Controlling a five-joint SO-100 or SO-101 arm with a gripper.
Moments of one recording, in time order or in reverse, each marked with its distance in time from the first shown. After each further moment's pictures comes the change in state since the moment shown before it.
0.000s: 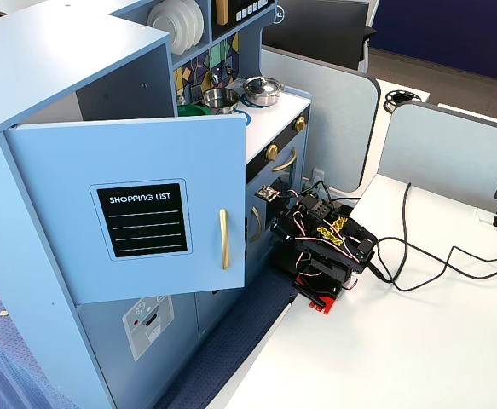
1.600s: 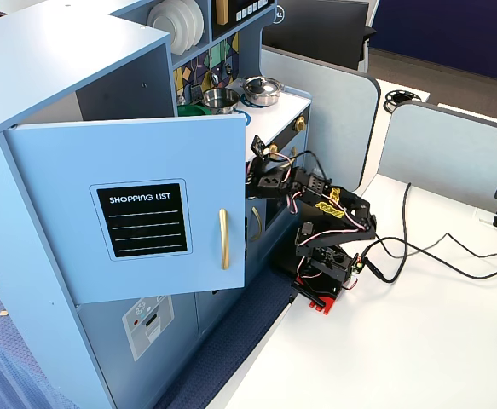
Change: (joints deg) arm -17.7 -23.6 -34.2 -43.9 -2.7
